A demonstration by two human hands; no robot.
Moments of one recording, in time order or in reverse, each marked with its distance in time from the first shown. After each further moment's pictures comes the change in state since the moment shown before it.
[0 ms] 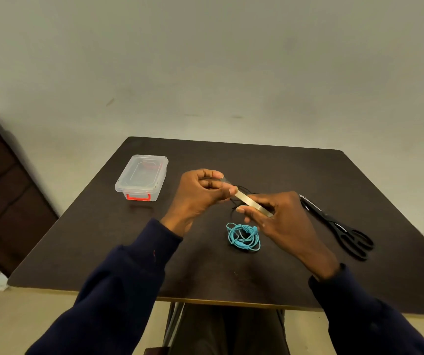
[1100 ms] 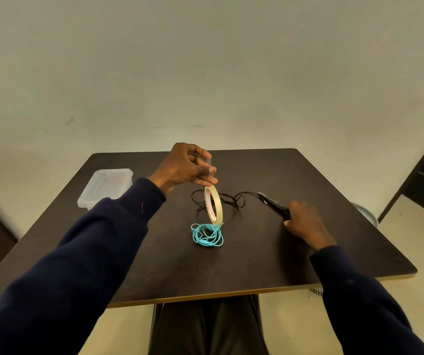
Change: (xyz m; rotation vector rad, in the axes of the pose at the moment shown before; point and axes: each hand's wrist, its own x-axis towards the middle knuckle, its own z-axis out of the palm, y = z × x) left_hand 0.053 0.049 0.042 0.240 -0.270 0.007; right_hand -0.055 0.141 -0.082 -0.699 -0.225 0.824
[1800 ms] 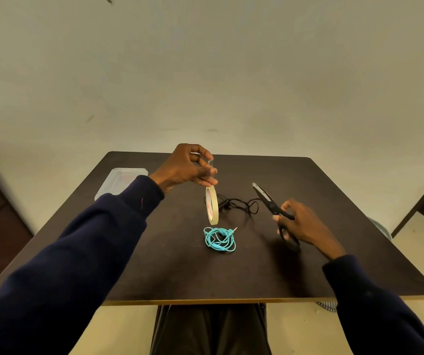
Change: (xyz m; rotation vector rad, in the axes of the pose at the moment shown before) left_hand 0.001 -0.010 -0.035 0.049 0.016 0.048; right_hand -0.013 -0.037 -0.021 0.516 -0.105 -0.155
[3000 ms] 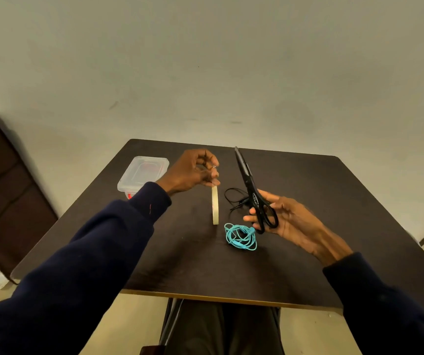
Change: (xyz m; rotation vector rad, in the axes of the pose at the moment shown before) left_hand -0.011 -0.053 -0.033 0.058 0.009 0.101; right_hand -0.003 -0.065 0.044 1.086 -0.534 -0.047
